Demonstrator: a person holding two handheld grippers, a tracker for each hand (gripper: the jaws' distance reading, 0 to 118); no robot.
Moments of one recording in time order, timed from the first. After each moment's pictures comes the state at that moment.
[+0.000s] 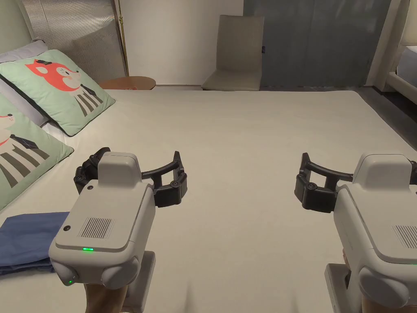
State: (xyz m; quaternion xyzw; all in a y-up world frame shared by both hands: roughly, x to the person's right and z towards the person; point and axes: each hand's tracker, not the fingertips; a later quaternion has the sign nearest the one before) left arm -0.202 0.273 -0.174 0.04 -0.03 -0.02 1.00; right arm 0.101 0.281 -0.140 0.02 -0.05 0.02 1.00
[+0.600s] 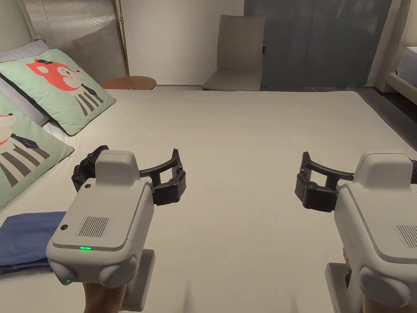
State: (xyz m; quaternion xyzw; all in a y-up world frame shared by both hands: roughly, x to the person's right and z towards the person) left arm -0.206 0.272 -0.177 0.04 -0.03 -0.01 1.00; right arm 0.101 0.286 -0.139 0.02 -0.05 0.02 1.00
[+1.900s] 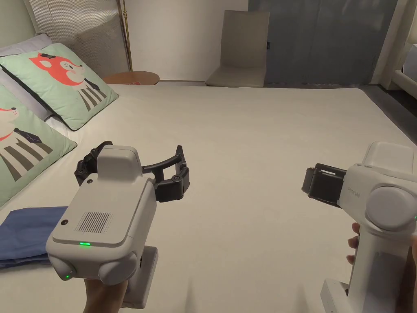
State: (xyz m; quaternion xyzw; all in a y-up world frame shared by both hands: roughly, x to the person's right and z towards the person) left arm -0.207 0.276 -0.174 0.04 -0.04 -0.01 1.00; right arm 0.103 0.314 -0.164 -0.25 -0.13 -0.09 0.96
